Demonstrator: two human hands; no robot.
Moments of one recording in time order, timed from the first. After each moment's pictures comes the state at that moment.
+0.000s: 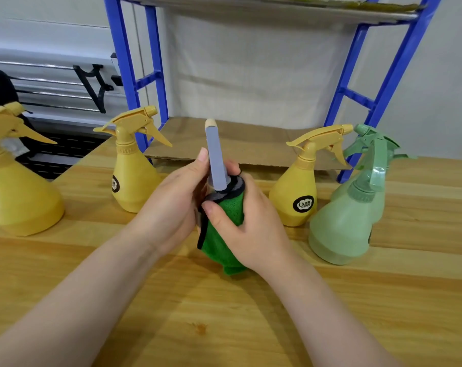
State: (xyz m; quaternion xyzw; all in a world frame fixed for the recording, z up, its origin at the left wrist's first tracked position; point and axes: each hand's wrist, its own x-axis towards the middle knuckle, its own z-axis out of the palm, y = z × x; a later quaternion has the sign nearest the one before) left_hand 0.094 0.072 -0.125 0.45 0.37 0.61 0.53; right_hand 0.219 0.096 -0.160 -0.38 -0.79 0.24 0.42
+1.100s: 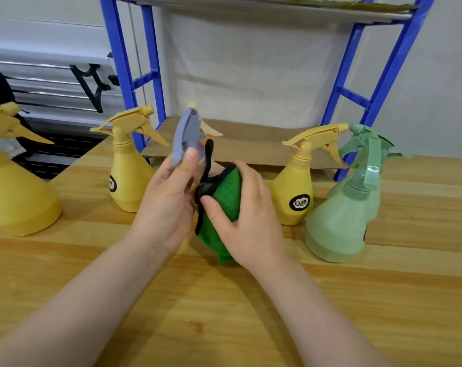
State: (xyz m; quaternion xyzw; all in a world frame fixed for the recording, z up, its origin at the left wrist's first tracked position) left_hand 0.089 0.083 -0.143 0.39 0.30 0.72 0.48; right_hand 0.217 0.098 -0.168 -0.43 -0.78 0.14 0.43
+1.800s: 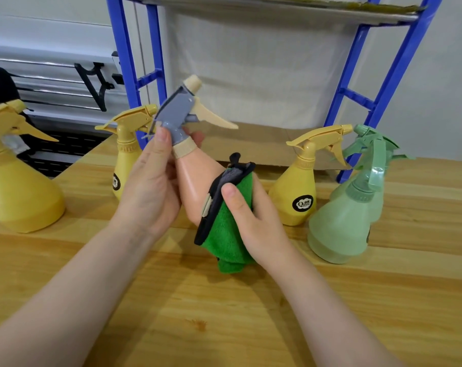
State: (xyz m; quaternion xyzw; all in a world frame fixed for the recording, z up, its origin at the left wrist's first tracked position) left_hand 0.075 0.083 -0.124 0.35 0.31 0.77 0.44; right_hand 0.221 0.101 -0.164 -0.30 -0.69 0.46 0.47
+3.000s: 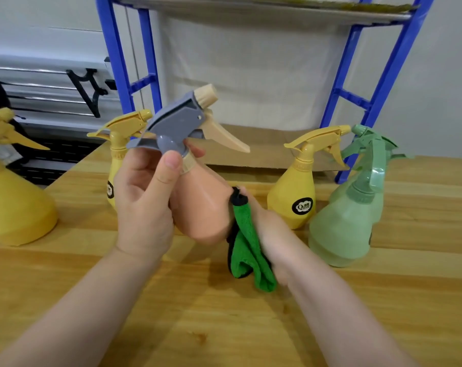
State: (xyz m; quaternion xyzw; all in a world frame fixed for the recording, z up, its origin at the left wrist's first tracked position) left_hand 0.082 0.069 -0.134 0.51 0.24 0.78 0.25; right_hand 0.232 0.091 -0.139 -0.50 -0.53 0.61 0.31
